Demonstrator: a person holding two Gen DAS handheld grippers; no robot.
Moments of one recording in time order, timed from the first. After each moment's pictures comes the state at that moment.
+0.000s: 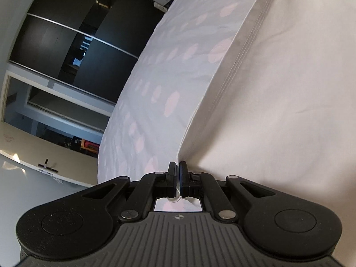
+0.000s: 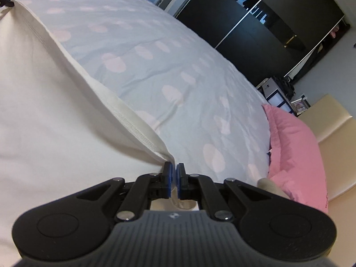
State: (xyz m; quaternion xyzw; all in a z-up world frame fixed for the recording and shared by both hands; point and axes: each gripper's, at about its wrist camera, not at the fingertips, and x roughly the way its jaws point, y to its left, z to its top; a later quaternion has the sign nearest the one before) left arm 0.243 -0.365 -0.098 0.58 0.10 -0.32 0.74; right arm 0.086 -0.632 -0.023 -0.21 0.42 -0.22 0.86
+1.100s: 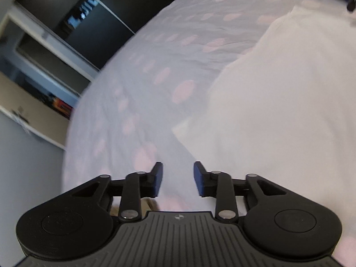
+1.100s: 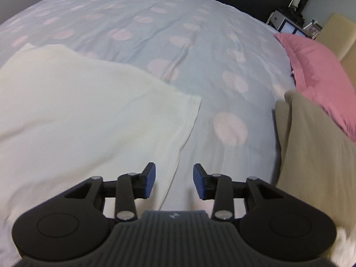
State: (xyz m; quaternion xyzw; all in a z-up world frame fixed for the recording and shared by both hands) left arm 0.213 -0.267 -0.018 0.47 0.23 -0.37 0.77; right arm -0.012 -0.628 -0.012 -0.01 0.48 -0.20 0.86
